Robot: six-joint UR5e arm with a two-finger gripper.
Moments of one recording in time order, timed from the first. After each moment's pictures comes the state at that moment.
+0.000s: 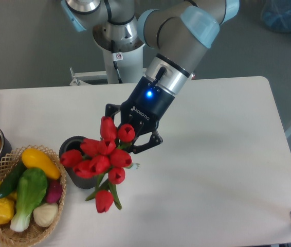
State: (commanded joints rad) arm 2.54 -1.79 -1.62 -0.81 0.48 0.84
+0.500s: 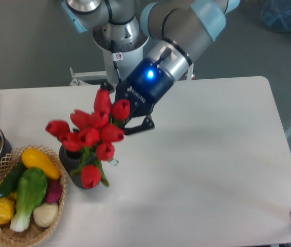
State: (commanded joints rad) arm 2.60 -1.73 -1.66 -0.81 0.23 0.84
